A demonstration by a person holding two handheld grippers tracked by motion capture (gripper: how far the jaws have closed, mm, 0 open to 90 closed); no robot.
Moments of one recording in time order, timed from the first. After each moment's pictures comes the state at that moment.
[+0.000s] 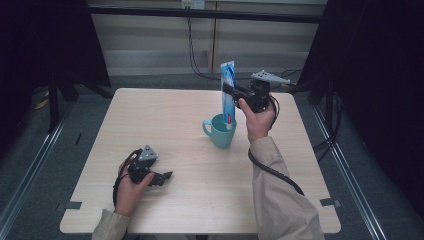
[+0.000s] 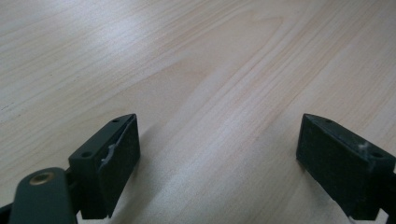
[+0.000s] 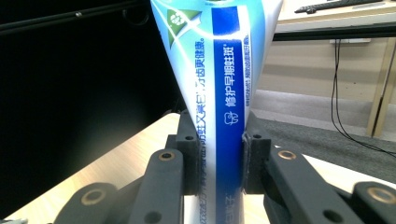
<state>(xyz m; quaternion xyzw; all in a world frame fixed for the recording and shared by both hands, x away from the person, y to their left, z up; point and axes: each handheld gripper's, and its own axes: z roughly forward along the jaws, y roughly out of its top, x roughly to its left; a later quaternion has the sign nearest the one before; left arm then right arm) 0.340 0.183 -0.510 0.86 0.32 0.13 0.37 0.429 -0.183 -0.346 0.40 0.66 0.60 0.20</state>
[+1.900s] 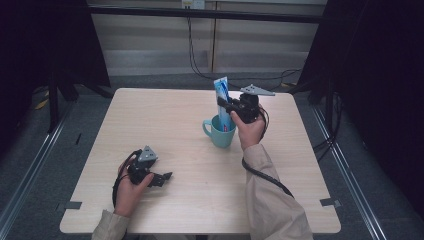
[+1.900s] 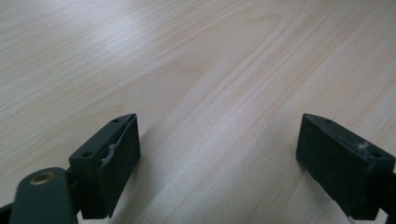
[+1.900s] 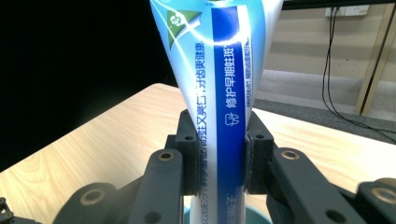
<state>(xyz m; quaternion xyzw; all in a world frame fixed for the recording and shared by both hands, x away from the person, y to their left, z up) 0.338 0.184 -0.510 0.86 0.31 0.13 0.37 0.440 -0.170 -0.404 0.42 0.68 0.57 0.20</state>
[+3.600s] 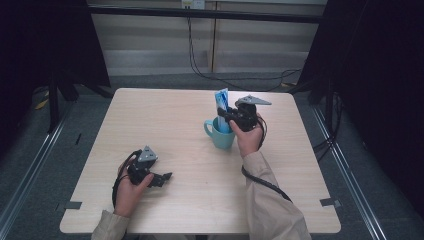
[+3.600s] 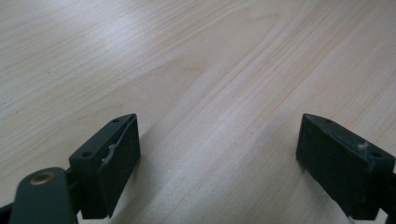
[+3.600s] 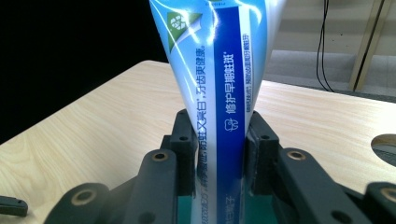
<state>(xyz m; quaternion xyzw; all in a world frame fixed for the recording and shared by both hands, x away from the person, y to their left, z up) 0.337 0.185 -0.510 0.87 0.31 0.13 0.37 0.436 -0.170 -0.435 0.45 0.69 0.54 0.19</state>
